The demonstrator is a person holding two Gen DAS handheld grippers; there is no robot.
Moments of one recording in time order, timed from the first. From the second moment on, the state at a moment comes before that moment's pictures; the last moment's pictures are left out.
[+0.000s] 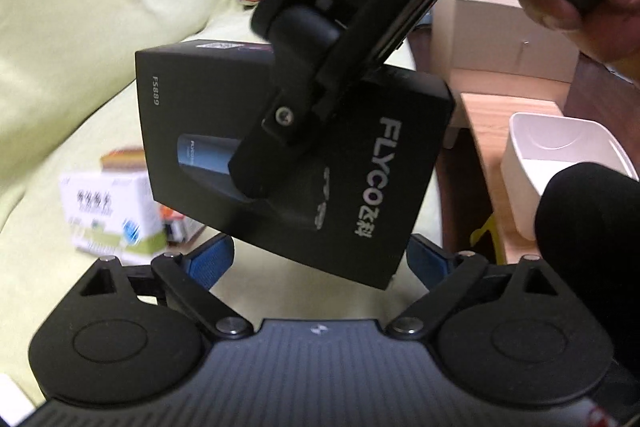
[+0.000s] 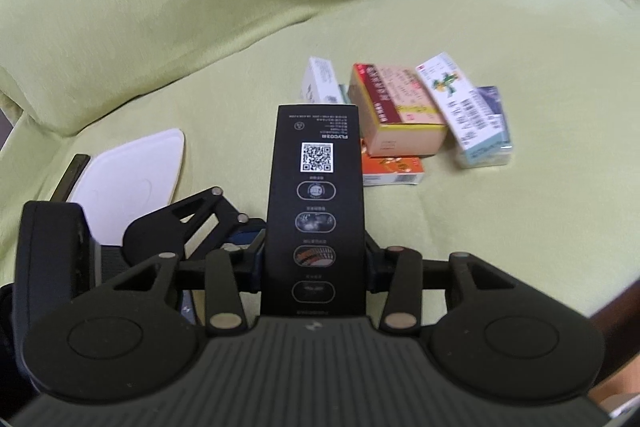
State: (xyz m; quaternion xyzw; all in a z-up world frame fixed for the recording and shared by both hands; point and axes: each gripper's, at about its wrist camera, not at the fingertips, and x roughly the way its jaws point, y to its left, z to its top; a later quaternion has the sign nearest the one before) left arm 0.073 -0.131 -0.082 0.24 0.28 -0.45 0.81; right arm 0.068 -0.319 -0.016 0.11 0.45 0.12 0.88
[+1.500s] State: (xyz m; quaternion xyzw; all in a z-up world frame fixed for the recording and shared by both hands) left arm -0.075 -0.425 -0.124 0.37 0.11 -0.73 0.56; right arm -0.221 -0.544 -0.037 0.28 0.34 -0.27 0.85
